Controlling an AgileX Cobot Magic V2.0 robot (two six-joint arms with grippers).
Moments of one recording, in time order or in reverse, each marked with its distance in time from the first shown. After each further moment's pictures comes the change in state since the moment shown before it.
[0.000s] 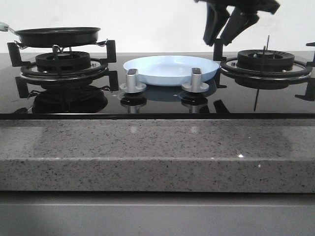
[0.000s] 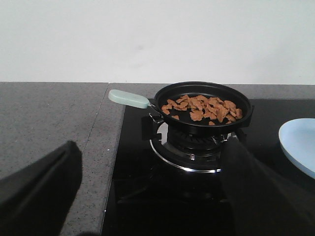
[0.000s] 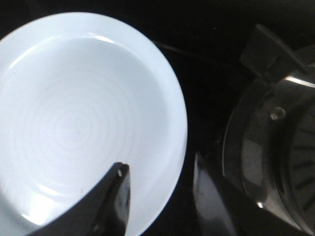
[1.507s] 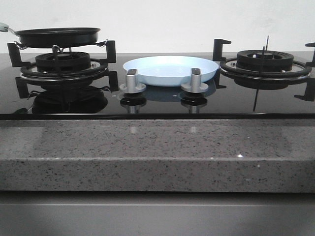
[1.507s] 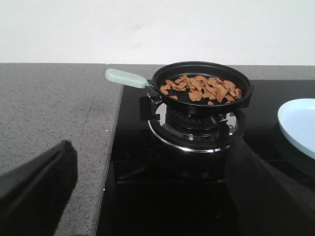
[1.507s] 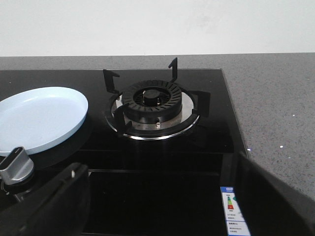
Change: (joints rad) left arm 0.000 0.000 0.000 0.000 0.069 0.000; right arm -0.227 -1.504 1.375 -0.080 -0.666 0.073
